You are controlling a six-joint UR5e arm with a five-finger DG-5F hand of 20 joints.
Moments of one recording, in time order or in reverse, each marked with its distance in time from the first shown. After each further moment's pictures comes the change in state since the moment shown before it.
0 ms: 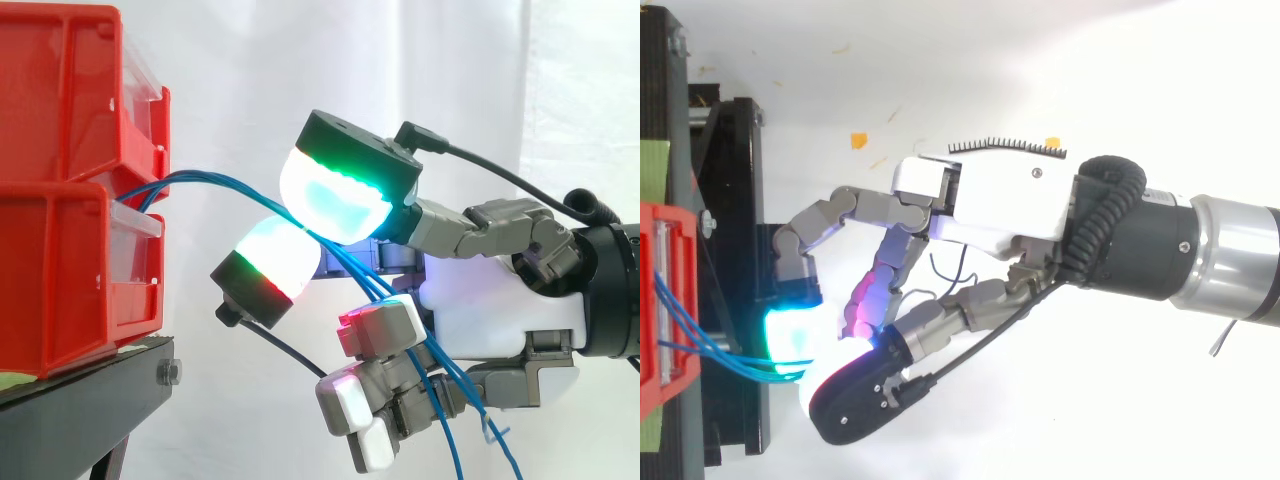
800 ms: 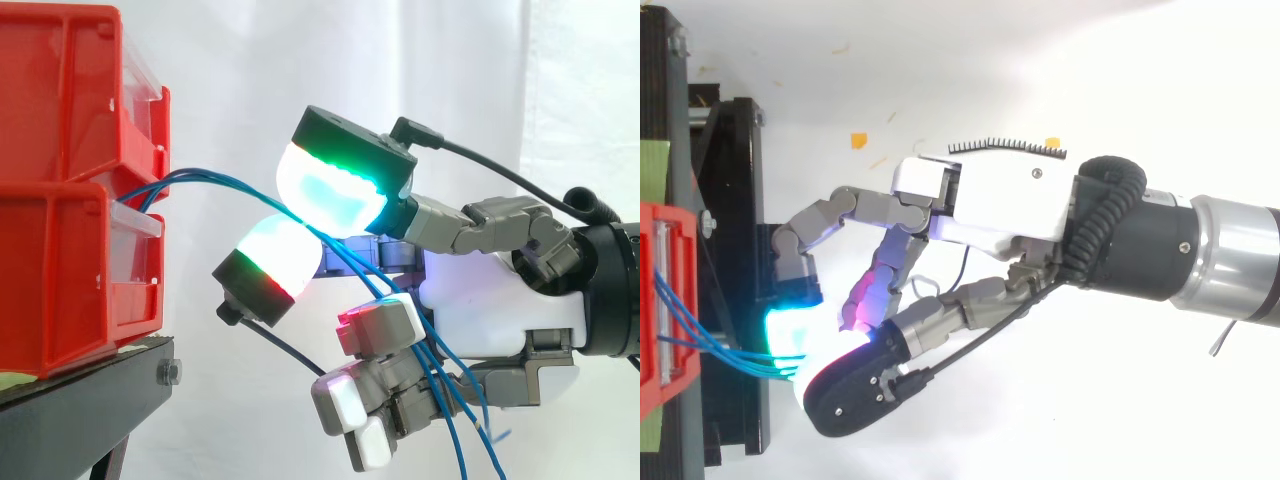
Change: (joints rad) arm 0.000 0.000 0.001 -0.001 0.000 0.000
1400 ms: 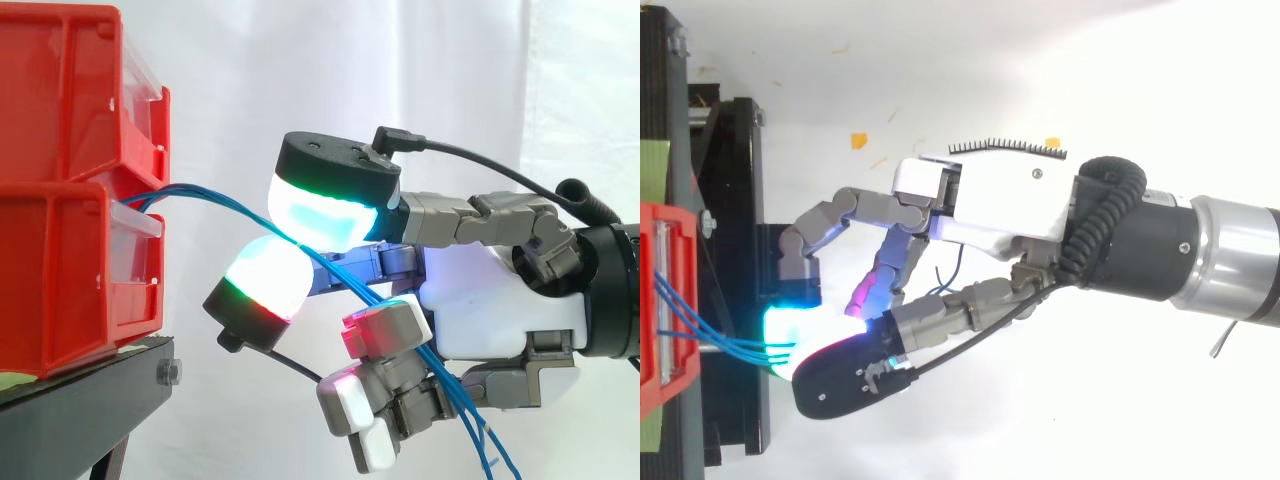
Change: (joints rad) arm 0.000 0.000 -0.001 0.000 0.001 0.001
